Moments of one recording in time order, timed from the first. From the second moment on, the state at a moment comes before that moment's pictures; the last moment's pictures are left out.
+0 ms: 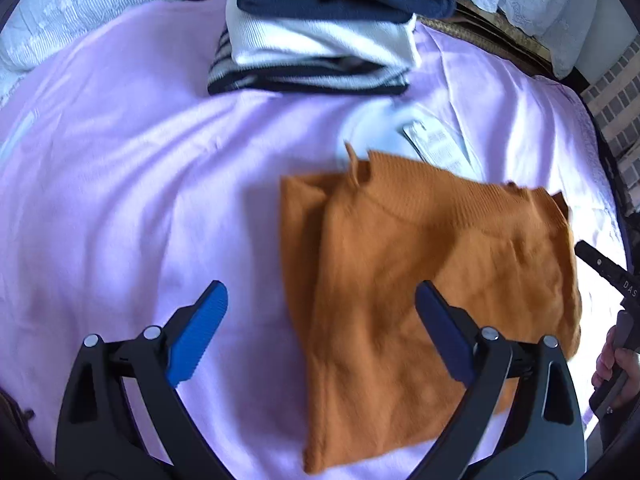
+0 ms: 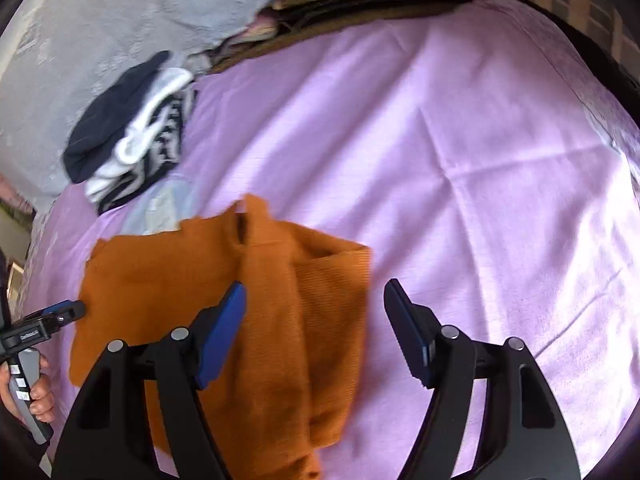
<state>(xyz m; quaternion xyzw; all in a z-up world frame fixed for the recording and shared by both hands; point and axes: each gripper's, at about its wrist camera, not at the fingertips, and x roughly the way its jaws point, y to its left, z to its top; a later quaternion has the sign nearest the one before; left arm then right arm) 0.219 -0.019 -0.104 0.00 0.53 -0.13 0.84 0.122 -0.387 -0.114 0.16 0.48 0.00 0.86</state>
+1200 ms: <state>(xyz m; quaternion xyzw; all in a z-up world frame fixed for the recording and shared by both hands) 0.267 -0.036 -0.118 -0.04 0.56 -0.21 0.80 0.047 -0.226 -0.093 0.04 0.44 0.20 0.87</state>
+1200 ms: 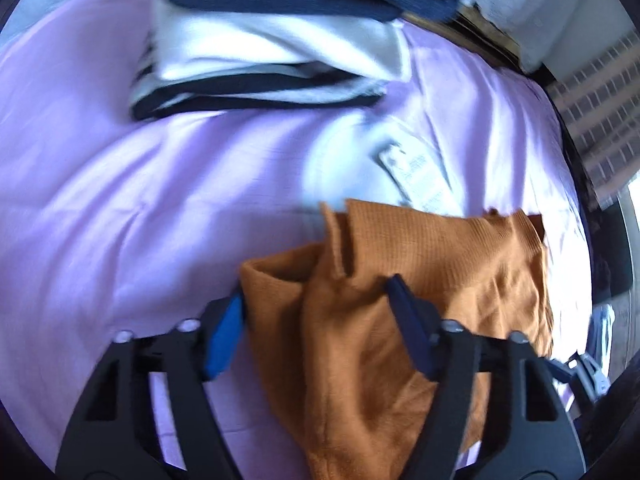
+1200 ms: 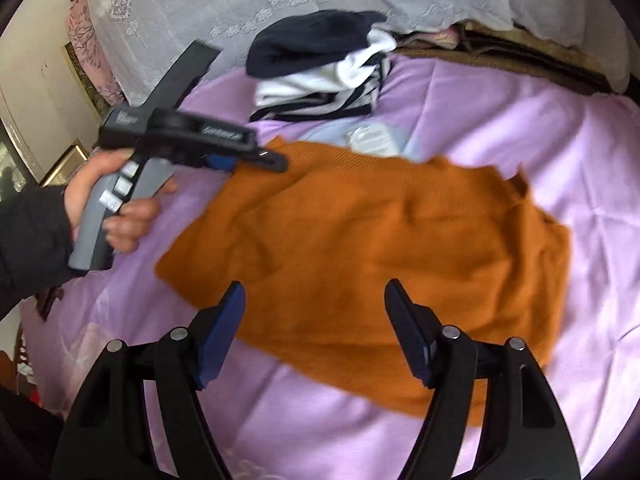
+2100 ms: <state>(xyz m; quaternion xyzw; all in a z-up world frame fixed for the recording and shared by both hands) 0.207 -0.006 -0.150 -0.16 0.57 -0.34 0.73 0.054 -0.276 -0.095 0.13 0.44 0.11 0.88</state>
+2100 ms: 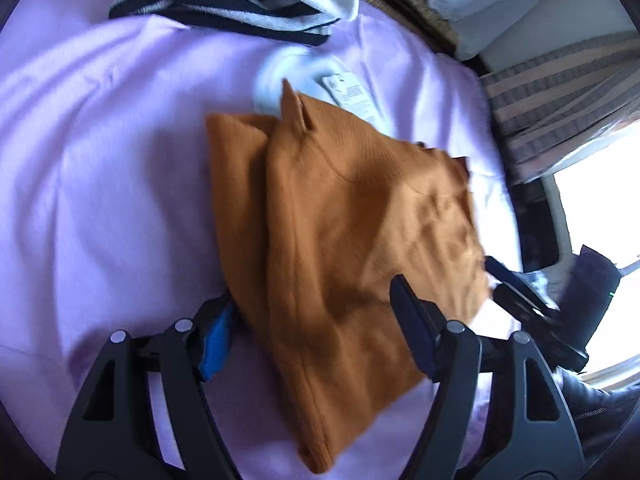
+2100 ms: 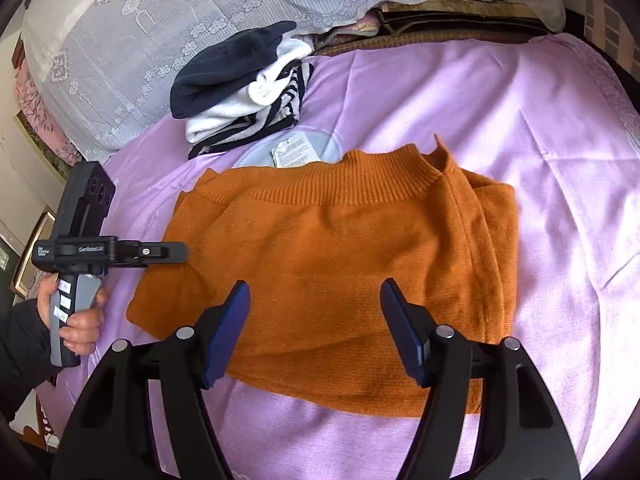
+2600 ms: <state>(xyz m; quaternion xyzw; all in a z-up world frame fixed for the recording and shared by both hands) 0.206 -0.009 -0.154 -0.24 0.54 -0.35 0.72 0.074 -0.274 -0.098 0.10 0.44 0.08 0.89</state>
